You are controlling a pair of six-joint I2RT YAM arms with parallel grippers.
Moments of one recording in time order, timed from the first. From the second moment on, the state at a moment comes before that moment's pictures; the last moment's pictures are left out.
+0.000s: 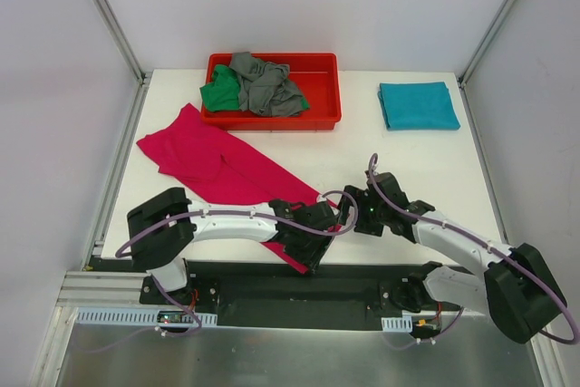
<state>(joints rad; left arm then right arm) -1.24 1.66 1.01 -0.54 0.13 -0.67 0.59 1.11 0.46 -0.28 -0.19 0.79</state>
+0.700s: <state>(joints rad) -1.24 1.78 1.11 -0.69 -0.03 -0.74 0.58 1.18 0.46 -0.17 -0.24 0.83</state>
